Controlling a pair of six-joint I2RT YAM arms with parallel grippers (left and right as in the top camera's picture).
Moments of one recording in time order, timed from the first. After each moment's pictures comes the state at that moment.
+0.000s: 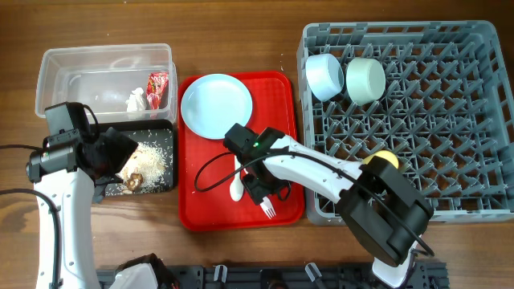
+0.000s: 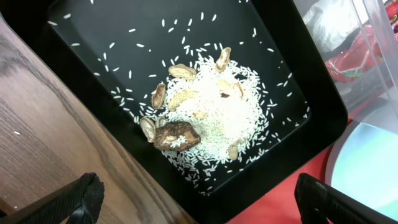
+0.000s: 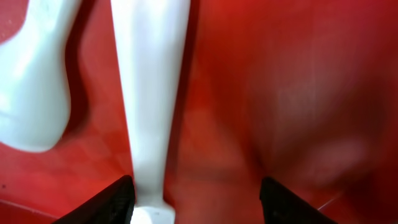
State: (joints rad) left arm 0.31 1.25 0.98 -1.02 -0.03 -0.69; right arm 0.86 1.95 1.25 -0.94 -0.04 0.29
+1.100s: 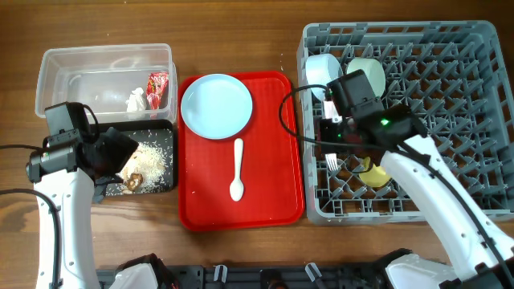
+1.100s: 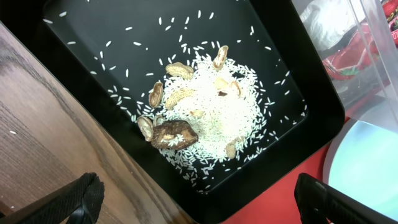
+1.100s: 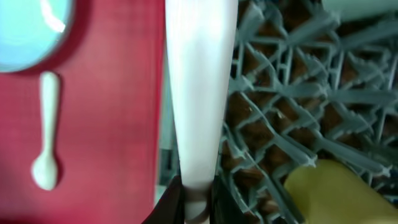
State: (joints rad) left arm 0.31 1.25 0.97 -1.02 -0.02 -0.69; right arm 0.41 1.41 1.18 -1.00 0.03 0.30
